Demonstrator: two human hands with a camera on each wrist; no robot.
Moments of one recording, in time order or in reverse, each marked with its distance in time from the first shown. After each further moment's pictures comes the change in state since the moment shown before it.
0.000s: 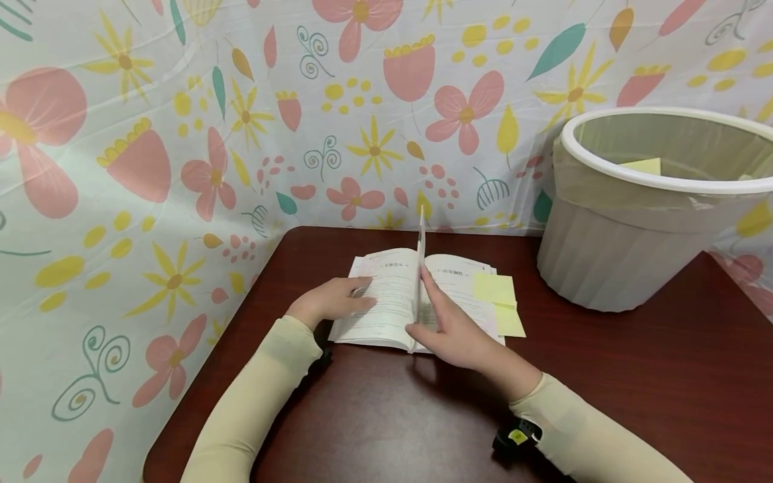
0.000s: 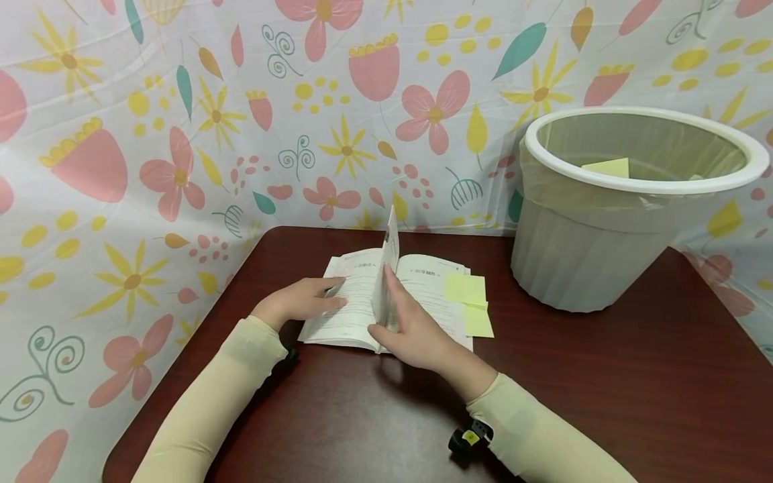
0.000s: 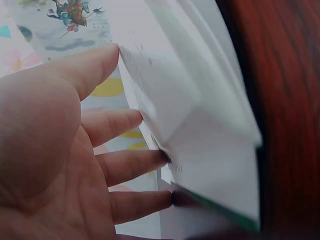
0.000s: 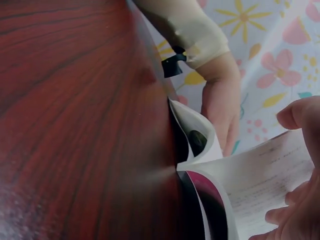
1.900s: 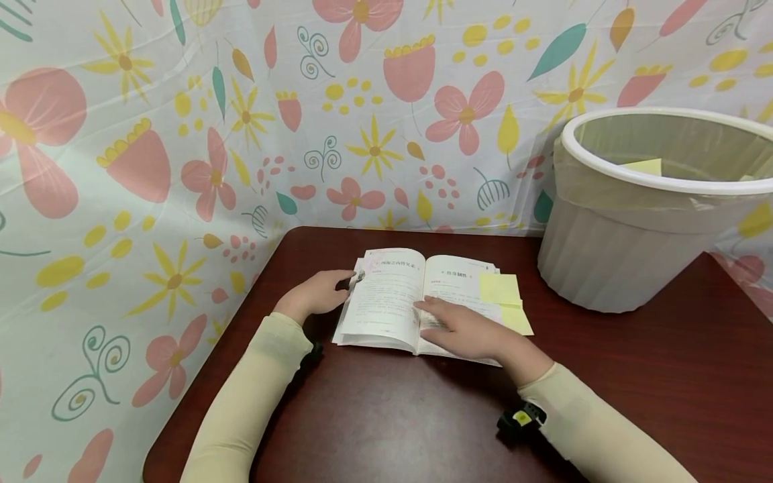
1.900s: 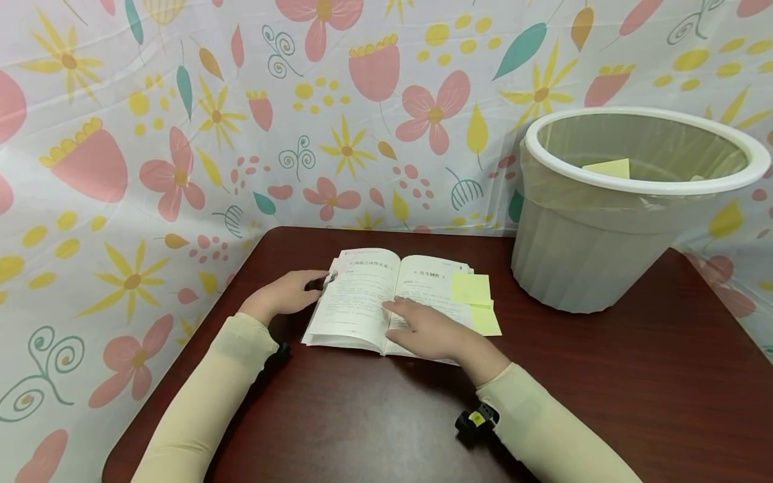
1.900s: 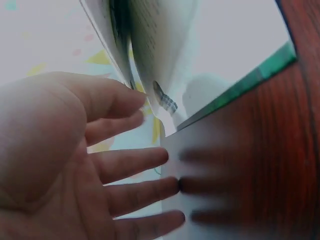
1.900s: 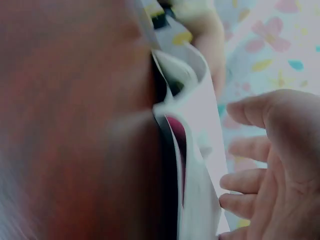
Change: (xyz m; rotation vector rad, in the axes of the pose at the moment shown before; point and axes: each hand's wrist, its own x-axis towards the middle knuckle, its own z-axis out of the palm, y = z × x) left_hand 0.006 -0.022 -0.012 0.072 0.094 -0.036; right_hand 0.003 0.026 -0.023 -0.267 -0.300 0.029
